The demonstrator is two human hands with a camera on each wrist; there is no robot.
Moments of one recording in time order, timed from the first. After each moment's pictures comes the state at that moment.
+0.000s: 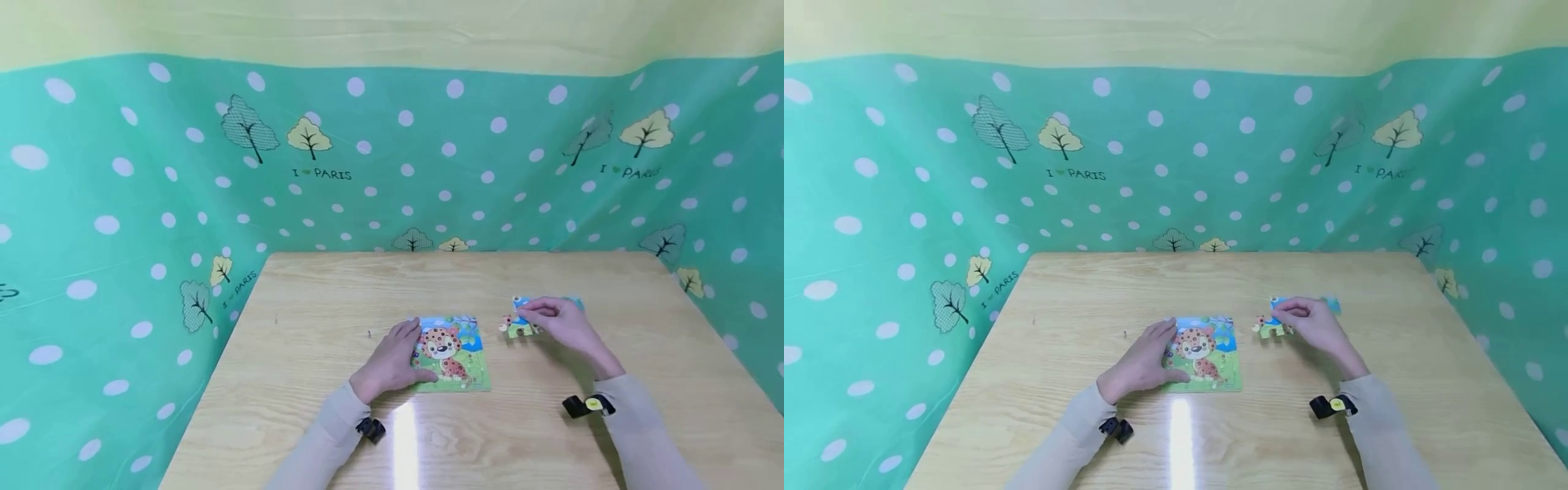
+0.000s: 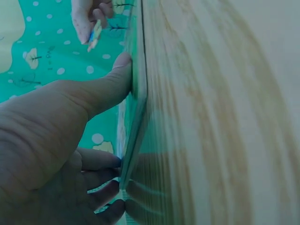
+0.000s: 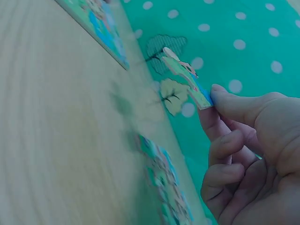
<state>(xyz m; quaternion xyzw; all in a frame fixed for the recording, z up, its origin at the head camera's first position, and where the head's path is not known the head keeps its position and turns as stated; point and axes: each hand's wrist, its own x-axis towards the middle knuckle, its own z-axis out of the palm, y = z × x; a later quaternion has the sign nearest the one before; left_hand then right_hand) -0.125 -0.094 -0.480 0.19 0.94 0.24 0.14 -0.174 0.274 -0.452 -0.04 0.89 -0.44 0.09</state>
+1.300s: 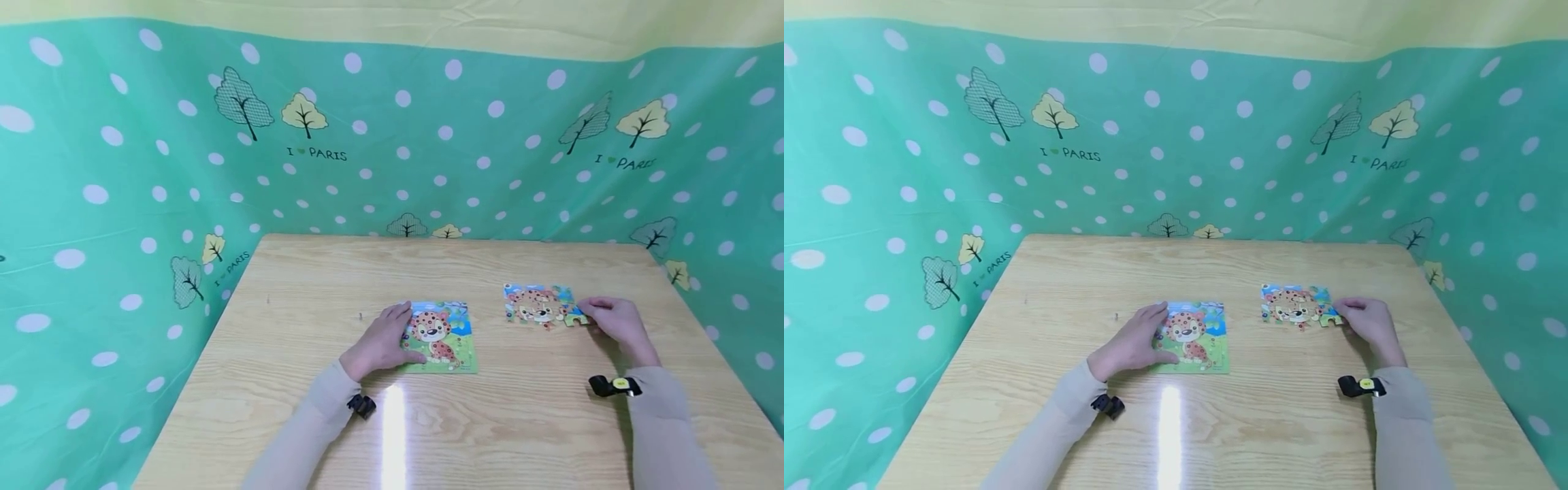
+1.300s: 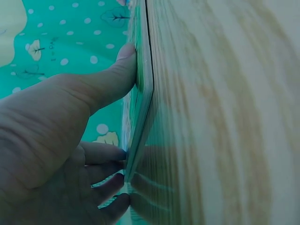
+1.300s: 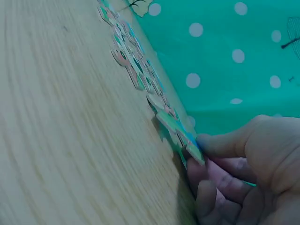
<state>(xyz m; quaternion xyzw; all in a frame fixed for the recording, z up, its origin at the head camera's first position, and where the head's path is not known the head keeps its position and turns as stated) -0.129 -0.096 -0.480 0.19 0.94 0.24 0.14 -0.173 0.379 -0.475 0.13 0.90 -0.40 0.07</state>
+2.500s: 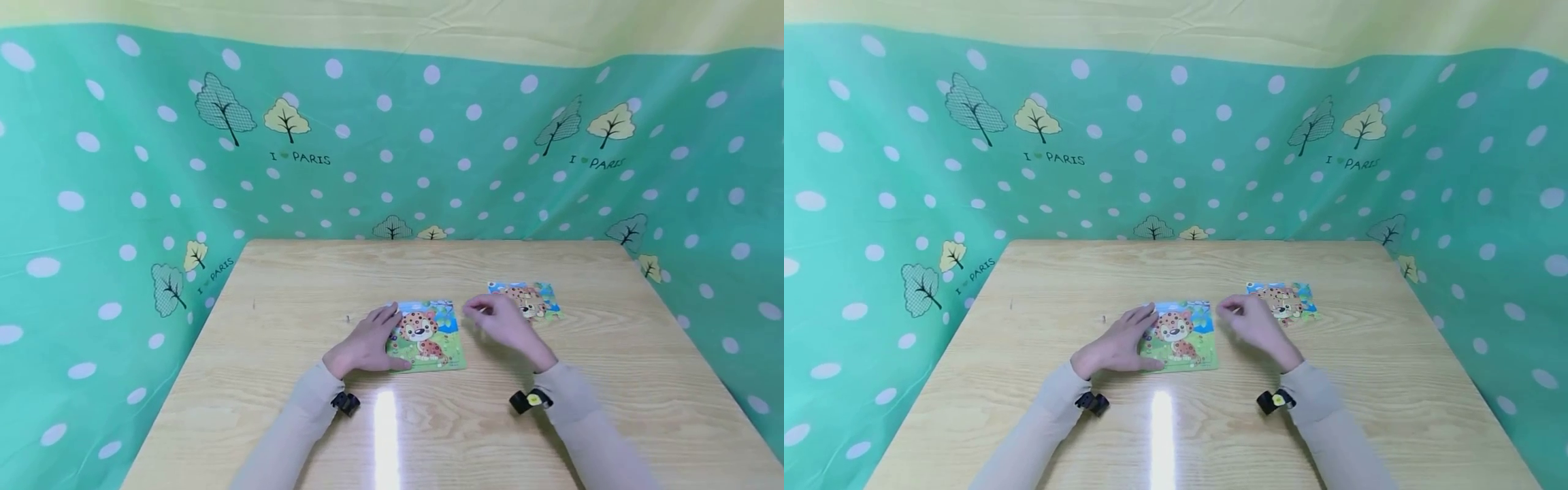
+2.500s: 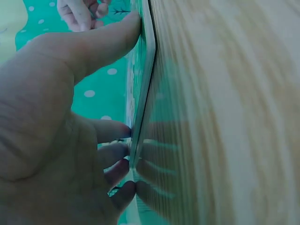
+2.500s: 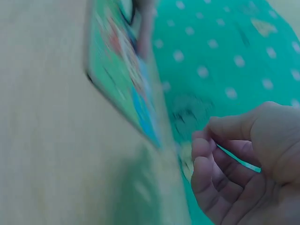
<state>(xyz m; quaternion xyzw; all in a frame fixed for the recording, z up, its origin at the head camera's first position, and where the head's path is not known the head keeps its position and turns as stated) -0.129 -0.107 -0.473 0.24 0.93 0.22 0.17 -0.147 0.208 -0.451 -0.13 0.90 -0.40 0.05</state>
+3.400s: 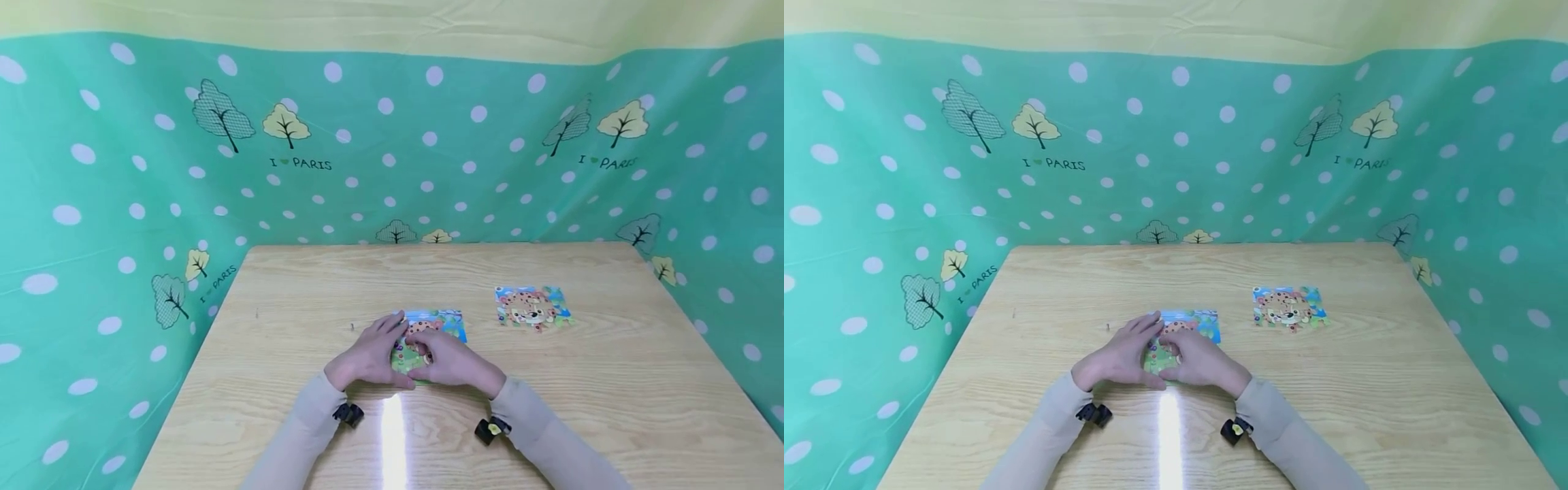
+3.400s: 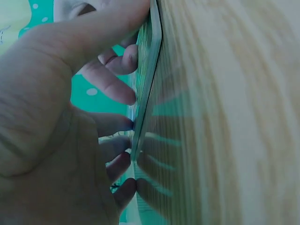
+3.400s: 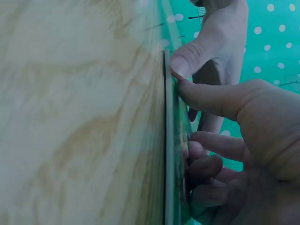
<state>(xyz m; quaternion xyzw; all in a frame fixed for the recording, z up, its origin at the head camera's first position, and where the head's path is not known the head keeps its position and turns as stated) -0.131 -0.108 -0.476 0.25 0.92 0.22 0.19 -0.127 0.109 -0.476 -0.30 0.89 -0.31 0.15</state>
